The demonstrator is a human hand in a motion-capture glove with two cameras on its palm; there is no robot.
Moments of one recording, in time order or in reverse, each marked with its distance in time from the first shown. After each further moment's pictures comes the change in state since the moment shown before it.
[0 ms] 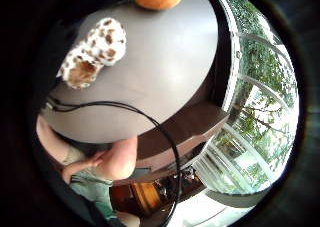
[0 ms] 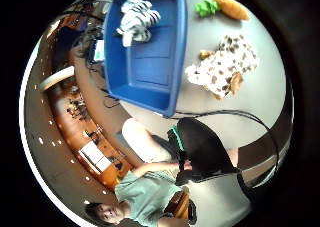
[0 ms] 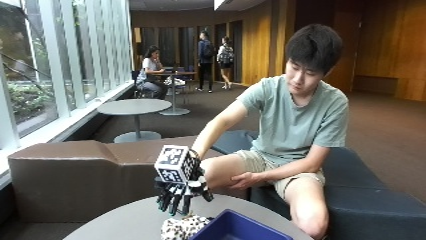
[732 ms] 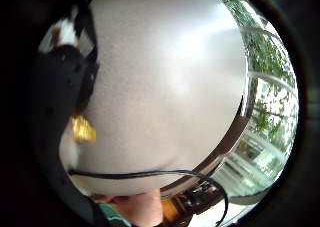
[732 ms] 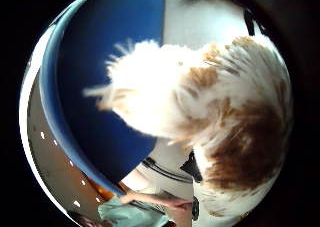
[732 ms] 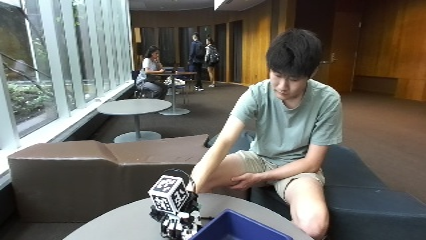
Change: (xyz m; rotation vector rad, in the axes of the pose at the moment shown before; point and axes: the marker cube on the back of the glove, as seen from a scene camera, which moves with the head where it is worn) arm 0.022 -0.071 0.100 0.200 -0.134 0.130
